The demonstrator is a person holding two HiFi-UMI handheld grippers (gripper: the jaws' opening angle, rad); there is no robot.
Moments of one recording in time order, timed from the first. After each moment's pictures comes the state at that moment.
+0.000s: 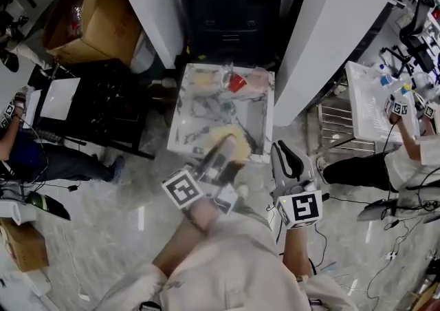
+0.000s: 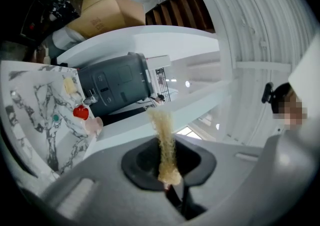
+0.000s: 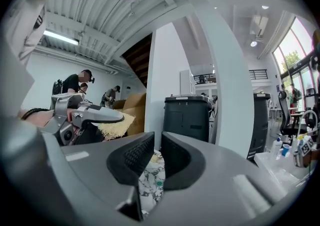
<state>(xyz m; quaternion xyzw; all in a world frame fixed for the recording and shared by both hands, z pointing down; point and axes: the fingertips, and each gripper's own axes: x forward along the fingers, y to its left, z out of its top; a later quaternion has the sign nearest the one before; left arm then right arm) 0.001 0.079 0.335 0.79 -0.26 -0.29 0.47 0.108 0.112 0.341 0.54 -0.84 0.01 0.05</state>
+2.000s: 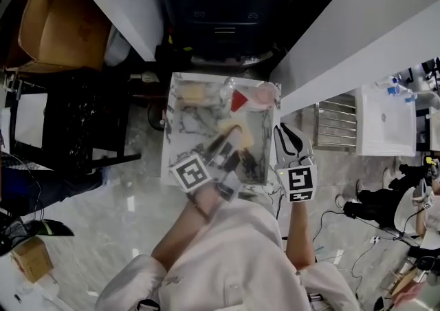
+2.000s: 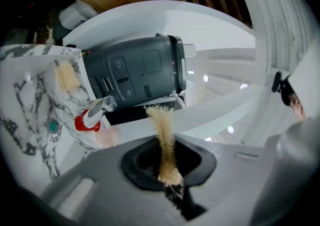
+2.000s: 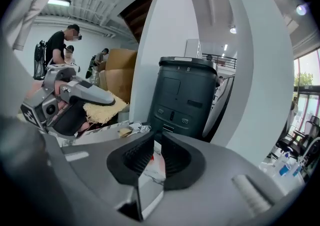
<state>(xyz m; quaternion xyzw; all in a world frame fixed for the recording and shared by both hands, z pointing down) 0.006 -0.170 0.461 0.74 -0.27 -0.22 0.57 0.118 -0.158 0.467 0.54 -0.81 0.05 0.24</state>
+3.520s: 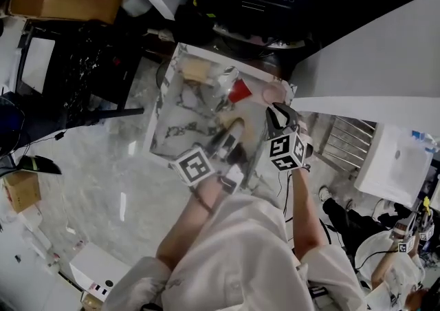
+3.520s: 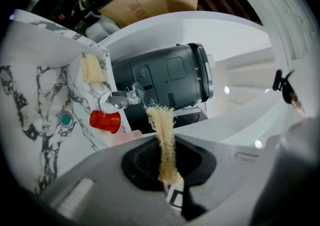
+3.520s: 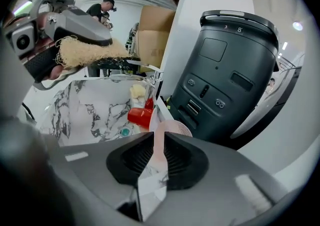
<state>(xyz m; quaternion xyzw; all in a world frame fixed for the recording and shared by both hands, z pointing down) 0.058 -0.216 0.545 0.67 -0.41 -0.24 0.57 0.144 -0.256 0.640 0.32 -0.85 0.02 0.42</state>
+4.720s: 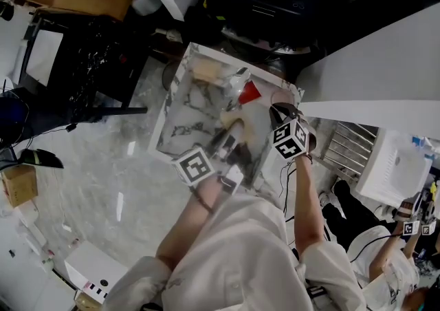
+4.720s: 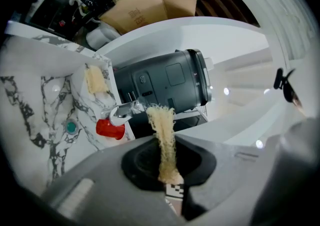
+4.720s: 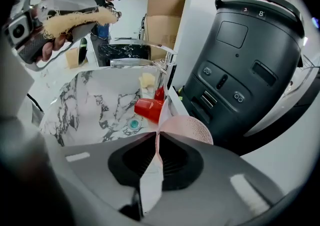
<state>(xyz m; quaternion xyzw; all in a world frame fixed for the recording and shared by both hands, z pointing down) 0.024 -0.203 0.541 0.67 -0.43 -0.24 0.56 0.124 -0.256 0.674 0.25 -0.84 0.05 0.48</state>
